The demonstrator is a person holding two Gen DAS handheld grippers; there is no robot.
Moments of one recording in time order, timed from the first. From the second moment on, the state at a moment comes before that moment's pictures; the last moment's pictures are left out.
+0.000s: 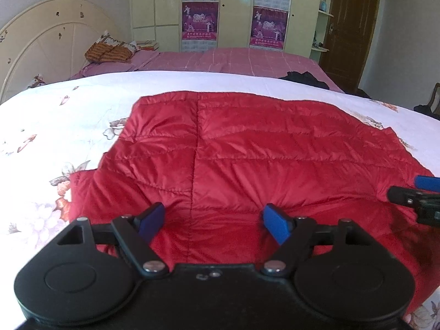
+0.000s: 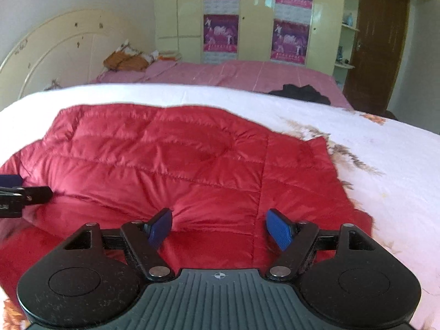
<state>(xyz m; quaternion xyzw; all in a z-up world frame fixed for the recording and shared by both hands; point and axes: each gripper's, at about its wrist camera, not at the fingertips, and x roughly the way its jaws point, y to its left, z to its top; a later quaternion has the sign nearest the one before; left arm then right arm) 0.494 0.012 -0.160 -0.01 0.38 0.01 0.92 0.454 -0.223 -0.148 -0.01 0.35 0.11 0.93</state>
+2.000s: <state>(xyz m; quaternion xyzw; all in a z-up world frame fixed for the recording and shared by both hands) 0.436 0.095 -0.183 -0.30 0.40 0.02 0.87 0.398 -0.305 -0.162 0.20 0.41 0.09 0.89</state>
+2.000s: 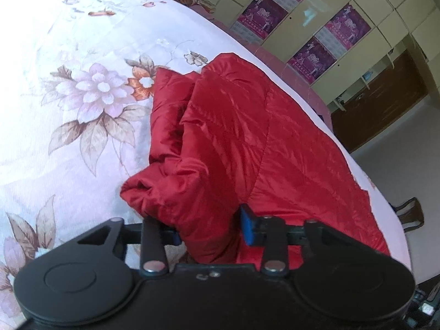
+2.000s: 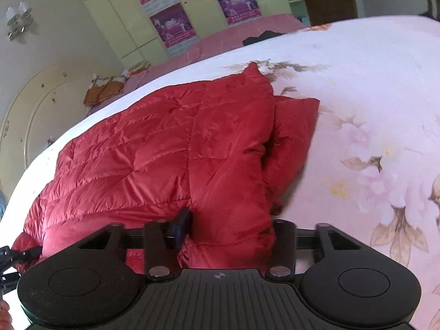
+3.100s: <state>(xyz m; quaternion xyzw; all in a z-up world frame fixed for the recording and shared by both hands) 0.211 0.128 -0.152 -0.25 0.41 -0.03 0.88 0.170 -0.280 -0.118 0.17 0.43 0.11 0.88</state>
